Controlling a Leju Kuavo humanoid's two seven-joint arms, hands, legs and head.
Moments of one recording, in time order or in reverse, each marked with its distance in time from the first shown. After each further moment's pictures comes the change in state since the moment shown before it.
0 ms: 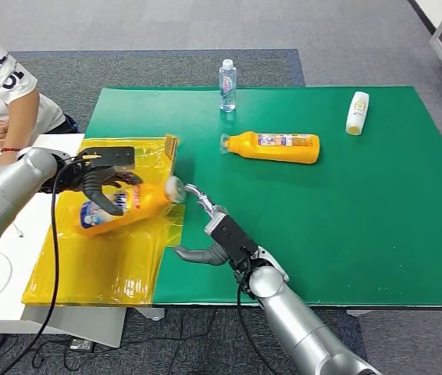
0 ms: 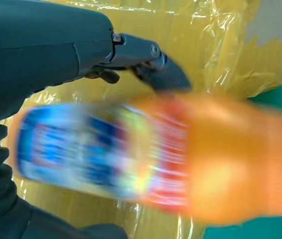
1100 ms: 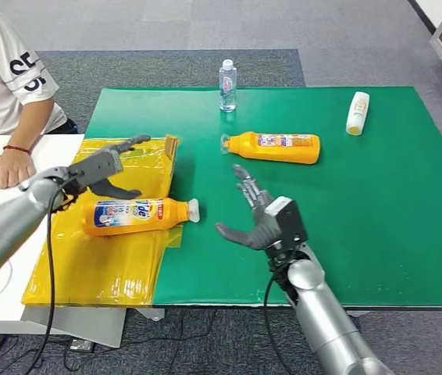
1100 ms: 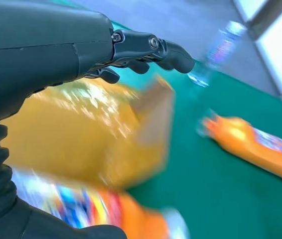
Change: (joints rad) left arm 0.314 0.117 0.376 -0.448 -0.183 0.570 -0.314; right arm 0.072 -0.102 -0.192 -0.208 -0.131 0.088 -0.003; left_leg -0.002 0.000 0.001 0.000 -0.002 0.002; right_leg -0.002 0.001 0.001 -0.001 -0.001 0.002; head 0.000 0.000
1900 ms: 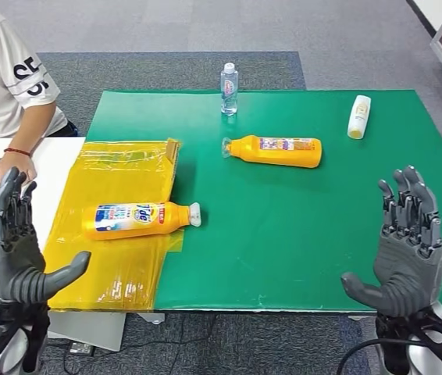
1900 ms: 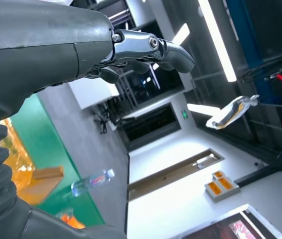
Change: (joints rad) left arm 1.034 -0.411 0.941 -1.261 -0.337 0.142 -0.160; right arm 0.447 -0.062 -0.360 -0.903 -0.035 0.209 -0.187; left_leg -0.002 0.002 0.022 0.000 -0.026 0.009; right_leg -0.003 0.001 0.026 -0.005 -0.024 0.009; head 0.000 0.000
